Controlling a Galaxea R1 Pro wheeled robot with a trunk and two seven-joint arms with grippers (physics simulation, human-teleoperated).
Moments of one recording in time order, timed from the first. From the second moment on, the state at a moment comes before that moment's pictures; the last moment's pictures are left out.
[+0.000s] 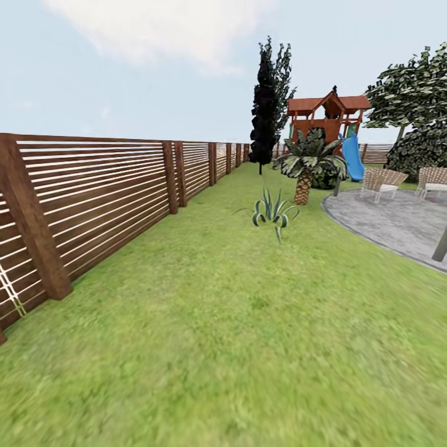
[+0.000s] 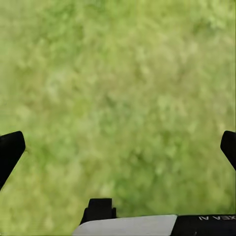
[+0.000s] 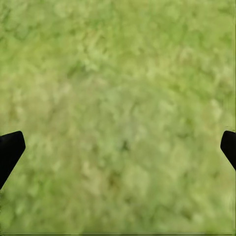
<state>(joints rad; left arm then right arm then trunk) 0.00 -0.02 0.00 -0.53 -0.01 -0.07 0.01 -0.04 0.05 0.00 -0.57 0.00 -0.11 0.00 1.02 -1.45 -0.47</state>
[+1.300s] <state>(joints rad) 0.00 -0.03 0.00 -0.44 -0.01 -0.06 0.01 -0.04 0.03 0.00 -0.51 0.00 -0.13 -0.01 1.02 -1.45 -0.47</state>
